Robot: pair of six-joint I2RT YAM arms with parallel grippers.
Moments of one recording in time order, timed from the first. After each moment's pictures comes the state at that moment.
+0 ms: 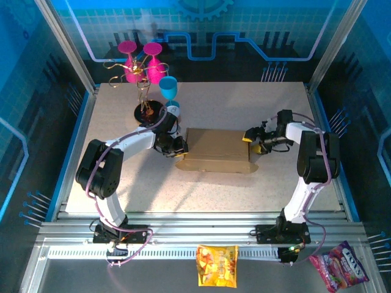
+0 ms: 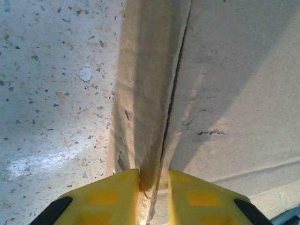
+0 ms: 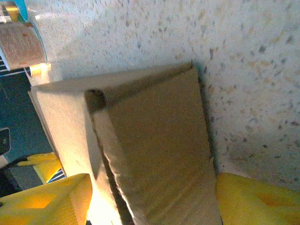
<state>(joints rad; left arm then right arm) -0.38 1.79 1.15 -0.54 0.39 -0.66 -0.10 1.91 1.13 -0.55 -0.83 0.40</state>
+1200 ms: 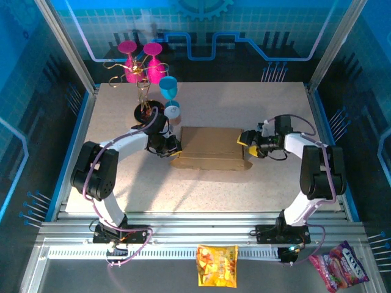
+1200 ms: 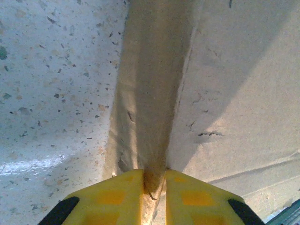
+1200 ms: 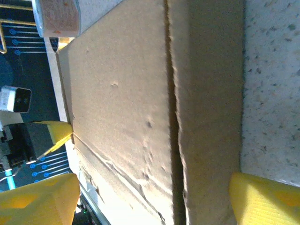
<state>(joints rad) -0.30 1.75 1.06 -0.46 0.42 -0.66 -0.05 1.70 0.93 -0.36 -0.87 0.42</state>
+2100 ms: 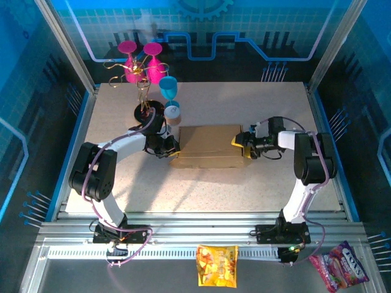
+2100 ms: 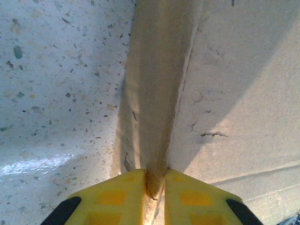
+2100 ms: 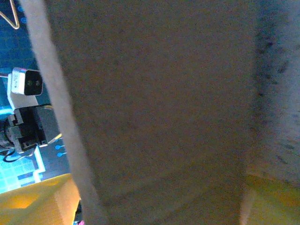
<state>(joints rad) -0.27 1.74 1.03 -0.43 0.44 -0.66 -0.01 1.90 0.99 -0.30 -1.03 0.39</state>
